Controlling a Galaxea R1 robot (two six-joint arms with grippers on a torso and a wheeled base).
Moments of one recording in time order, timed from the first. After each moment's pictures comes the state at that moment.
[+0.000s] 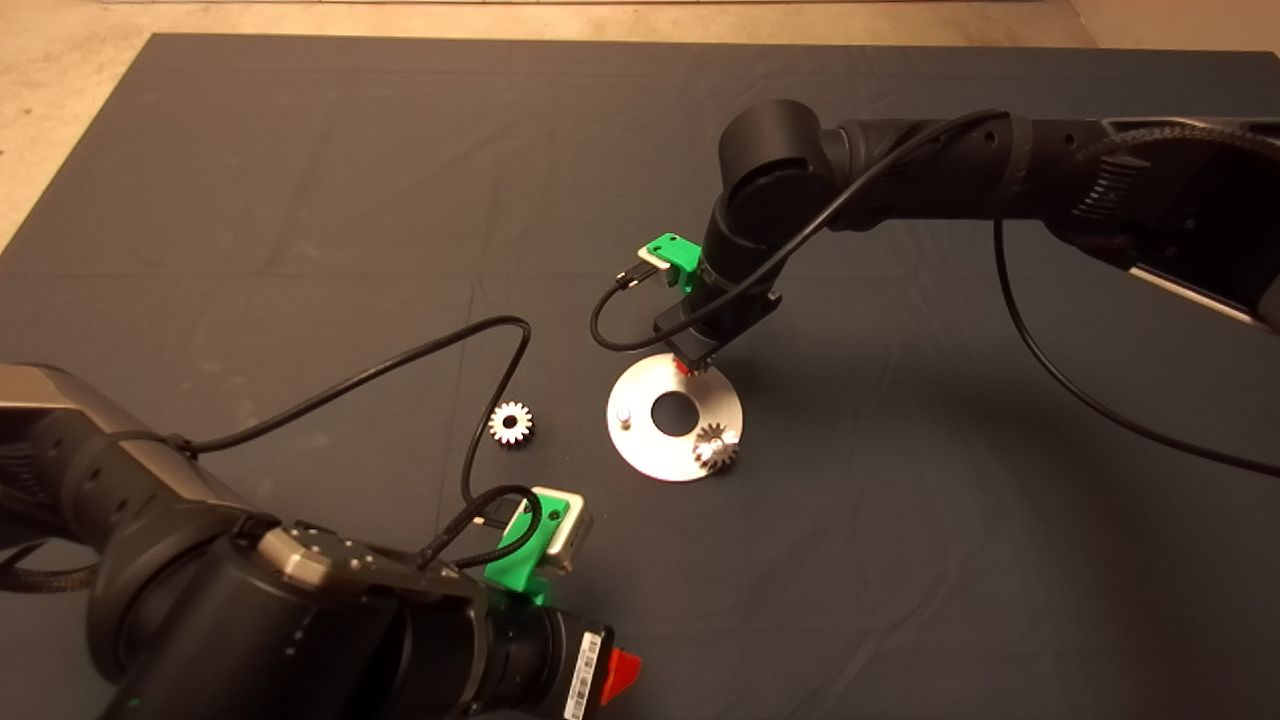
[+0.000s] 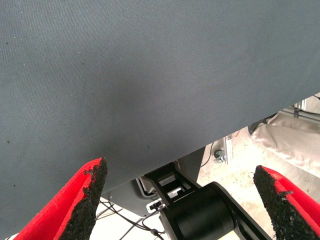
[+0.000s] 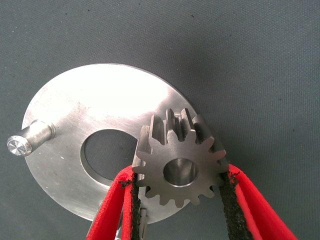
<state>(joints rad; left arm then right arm) -0.13 2.50 -0.34 0.73 1.53 -1.80 0.38 2.89 -1.37 -0.29 -1.49 0.91</state>
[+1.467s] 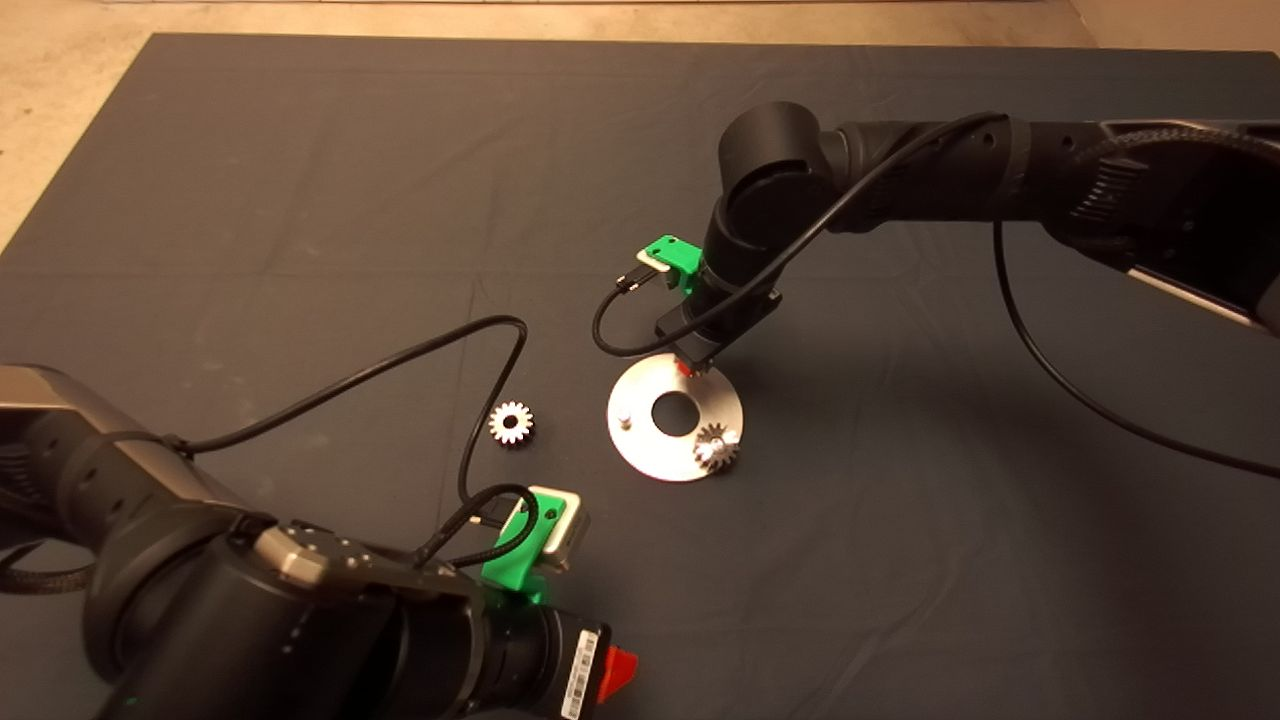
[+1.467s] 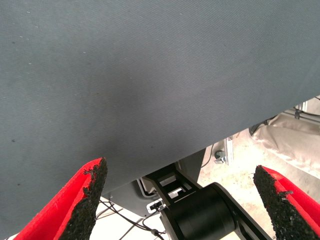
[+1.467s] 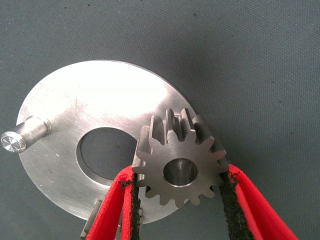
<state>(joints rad) -0.13 2.49 -0.34 0.73 1.53 -1.80 0.38 2.89 -1.37 -0.29 -1.49 0.88</state>
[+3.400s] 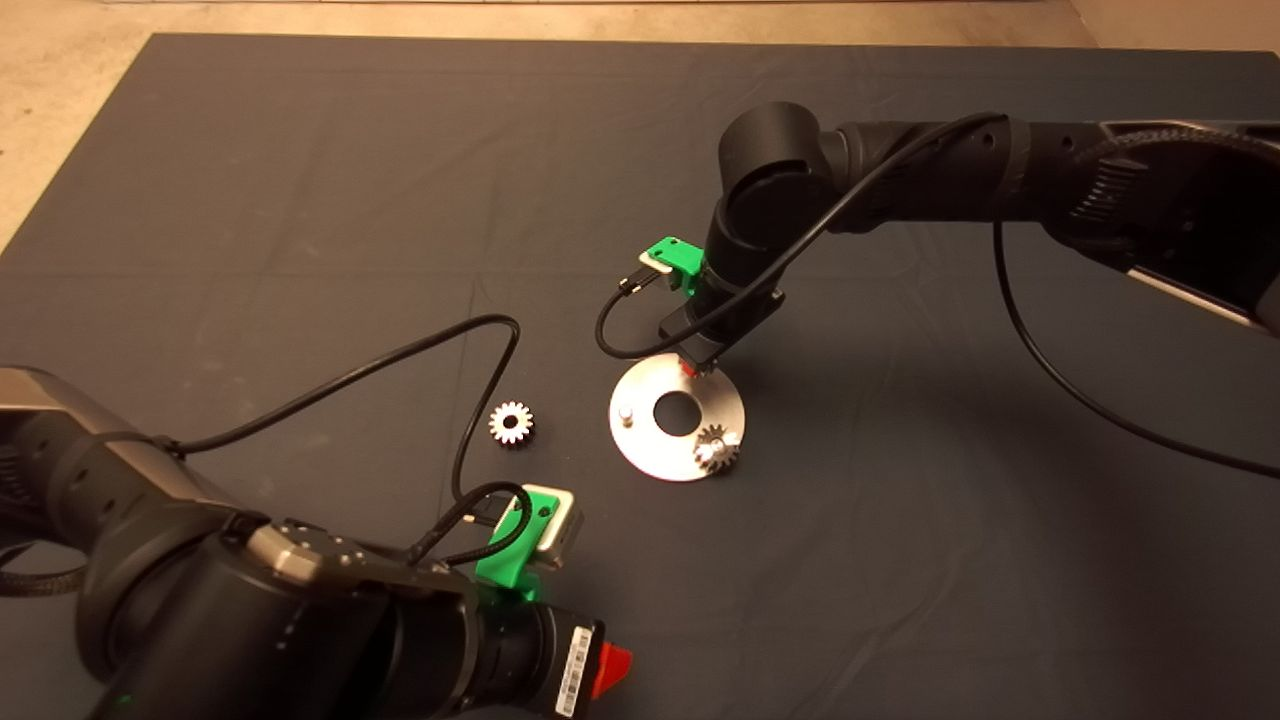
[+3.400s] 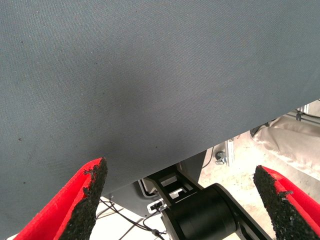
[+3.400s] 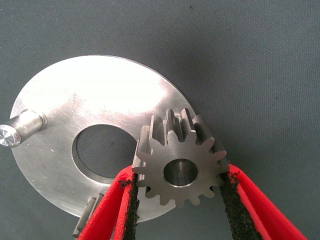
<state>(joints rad) -0.13 2.48 -0.34 0.73 1.53 -1.80 0.38 2.89 -1.37 -0.29 -1.52 0.86</state>
